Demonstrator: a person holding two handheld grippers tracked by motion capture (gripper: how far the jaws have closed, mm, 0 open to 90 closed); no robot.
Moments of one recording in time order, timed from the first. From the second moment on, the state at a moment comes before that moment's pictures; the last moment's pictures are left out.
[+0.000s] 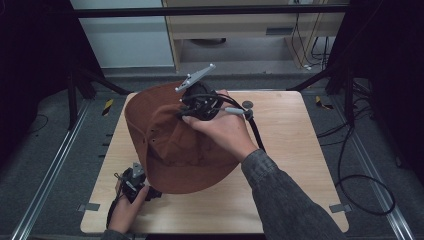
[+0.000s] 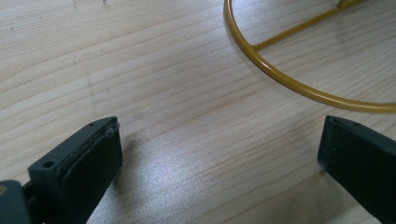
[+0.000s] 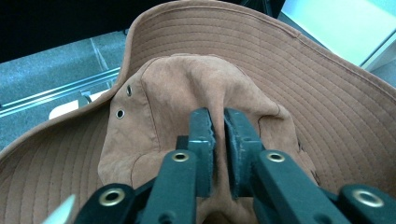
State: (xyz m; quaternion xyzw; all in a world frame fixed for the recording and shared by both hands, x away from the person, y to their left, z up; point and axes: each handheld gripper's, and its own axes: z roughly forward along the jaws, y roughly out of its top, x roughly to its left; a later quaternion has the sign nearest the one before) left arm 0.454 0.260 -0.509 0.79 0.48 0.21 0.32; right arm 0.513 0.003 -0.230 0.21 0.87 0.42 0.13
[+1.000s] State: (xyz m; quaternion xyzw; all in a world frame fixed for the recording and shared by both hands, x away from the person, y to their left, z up) left arm 0.454 0.260 -0.509 0.79 0.48 0.21 0.32; right arm 0.510 -0.008 -0.229 0.25 0.86 0.41 0.16
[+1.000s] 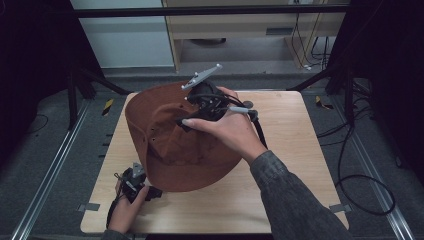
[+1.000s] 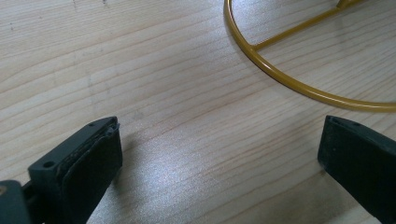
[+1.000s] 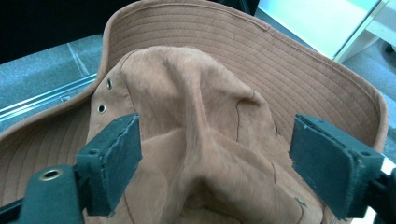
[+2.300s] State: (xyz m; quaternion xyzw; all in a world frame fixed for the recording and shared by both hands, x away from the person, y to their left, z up) left arm 0.454 0.261 -0.509 0.79 0.48 0.21 0.32; right arm 0.495 -0.144 -0.248 0.32 0.82 0.44 0.18
